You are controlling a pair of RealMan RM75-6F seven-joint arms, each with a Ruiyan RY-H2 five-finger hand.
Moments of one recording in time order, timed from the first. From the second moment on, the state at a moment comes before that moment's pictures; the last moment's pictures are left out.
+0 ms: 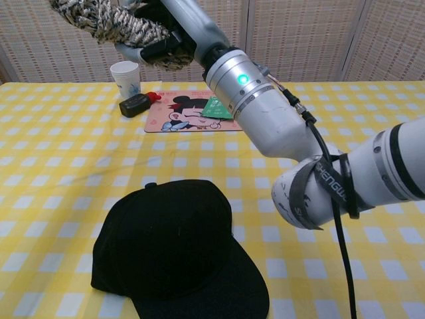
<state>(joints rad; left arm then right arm) -0.90 -1.12 -0.46 -1.87 0.74 1.12 0.11 1.19 -2.15 0.36 -0.61 -1.43 1.29 0.64</state>
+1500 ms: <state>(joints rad) -1.00 -1.10 -0.38 -1.81 0.38 1.16 0.60 1.16 -2.13 0.35 -0.67 -1.46 1.31 0.68</state>
